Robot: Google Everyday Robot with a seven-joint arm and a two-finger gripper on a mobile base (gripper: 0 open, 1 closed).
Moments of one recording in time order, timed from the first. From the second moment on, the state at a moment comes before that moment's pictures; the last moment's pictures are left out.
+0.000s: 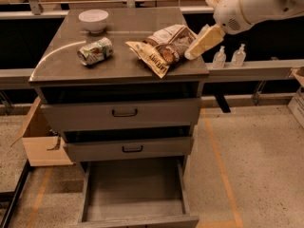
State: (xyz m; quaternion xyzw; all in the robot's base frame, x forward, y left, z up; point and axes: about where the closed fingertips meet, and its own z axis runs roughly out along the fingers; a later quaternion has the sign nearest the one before) arm 0.682 -0.134 0.989 -0.55 0.70 0.04 0.46
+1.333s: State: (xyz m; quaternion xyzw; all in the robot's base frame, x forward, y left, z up) arm 0.719 -0.092 0.951 -0.48 0.72 0.03 0.50
